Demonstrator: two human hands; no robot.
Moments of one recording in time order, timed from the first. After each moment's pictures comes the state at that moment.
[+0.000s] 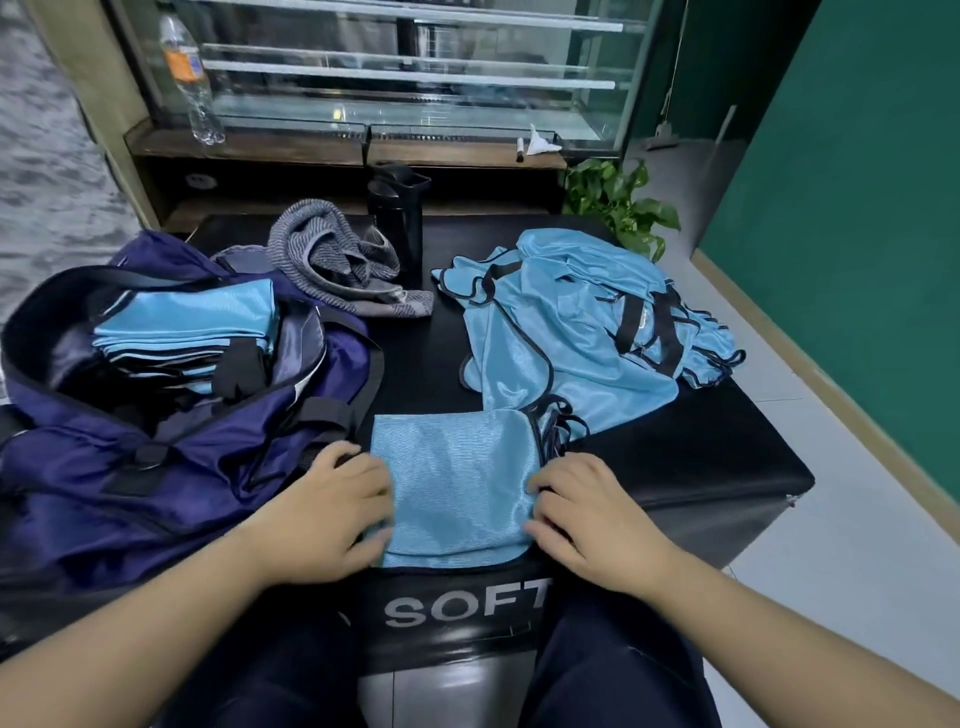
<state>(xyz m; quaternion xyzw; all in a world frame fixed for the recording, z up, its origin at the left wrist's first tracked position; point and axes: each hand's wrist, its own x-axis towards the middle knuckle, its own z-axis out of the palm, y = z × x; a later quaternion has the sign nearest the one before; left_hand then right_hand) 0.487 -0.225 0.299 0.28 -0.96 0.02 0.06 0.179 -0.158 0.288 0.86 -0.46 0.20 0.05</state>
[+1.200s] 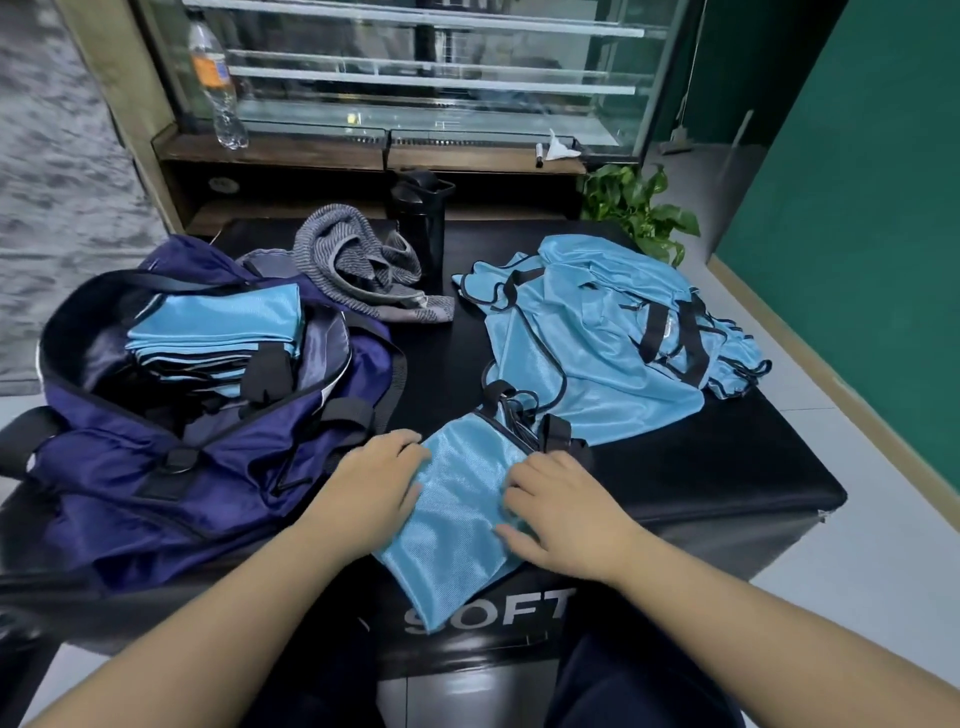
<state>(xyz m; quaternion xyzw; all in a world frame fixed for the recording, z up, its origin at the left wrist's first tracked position) 0.466 -0.242 0.289 0.47 -0.87 -0.07 0.11 0.225 -0.189 0.289 0.88 -0.46 0.08 0.08</state>
